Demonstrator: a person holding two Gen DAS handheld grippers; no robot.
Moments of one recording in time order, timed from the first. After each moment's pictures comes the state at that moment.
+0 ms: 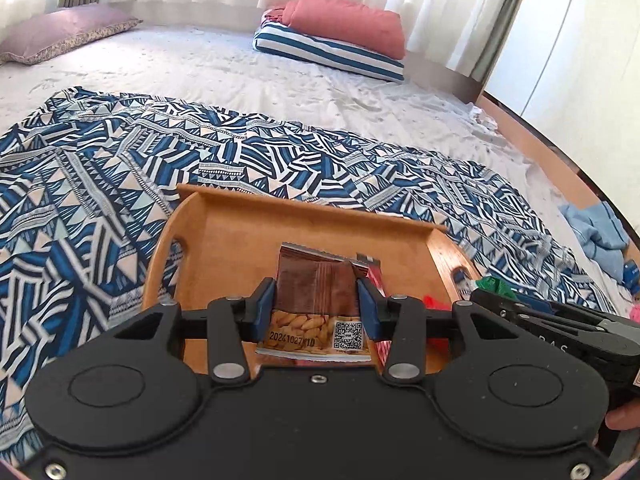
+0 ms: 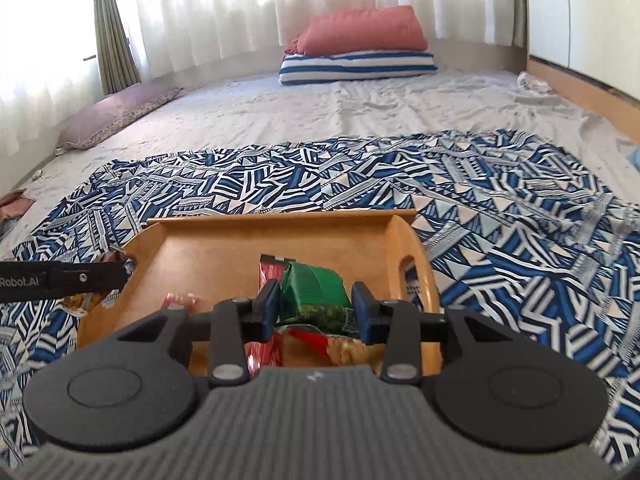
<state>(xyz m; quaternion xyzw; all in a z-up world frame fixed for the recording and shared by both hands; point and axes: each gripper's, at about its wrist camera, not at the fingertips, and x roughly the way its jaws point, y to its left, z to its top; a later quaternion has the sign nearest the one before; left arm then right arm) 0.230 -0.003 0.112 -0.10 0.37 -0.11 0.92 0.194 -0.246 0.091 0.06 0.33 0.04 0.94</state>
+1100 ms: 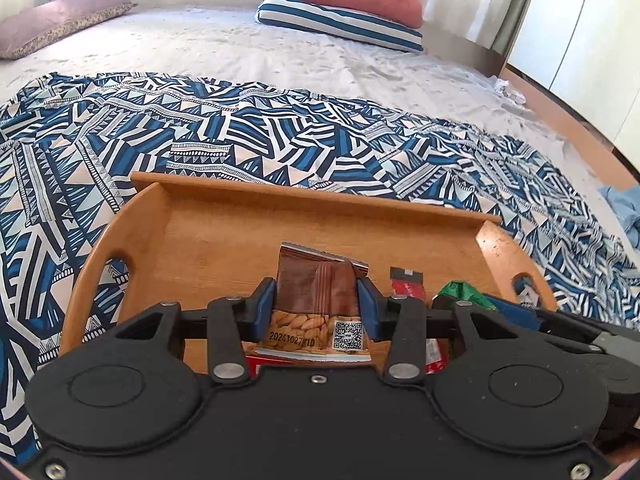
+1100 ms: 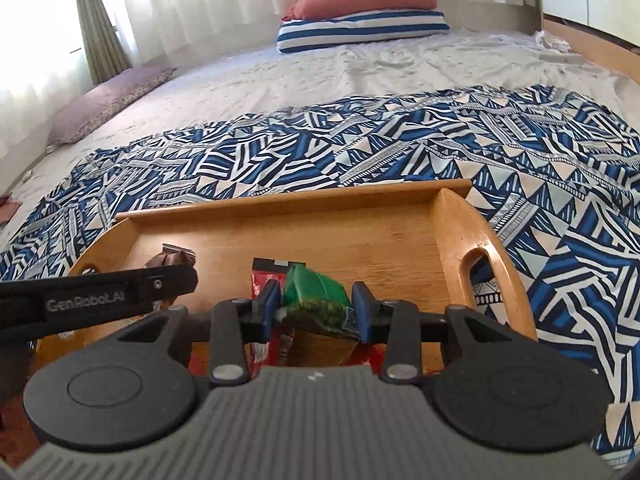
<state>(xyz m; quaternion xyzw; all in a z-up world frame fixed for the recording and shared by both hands) 0.315 -0.043 0.036 -0.07 0.39 -0.09 0.91 0.273 -0.227 0.024 0.08 0.36 0.05 0.93</state>
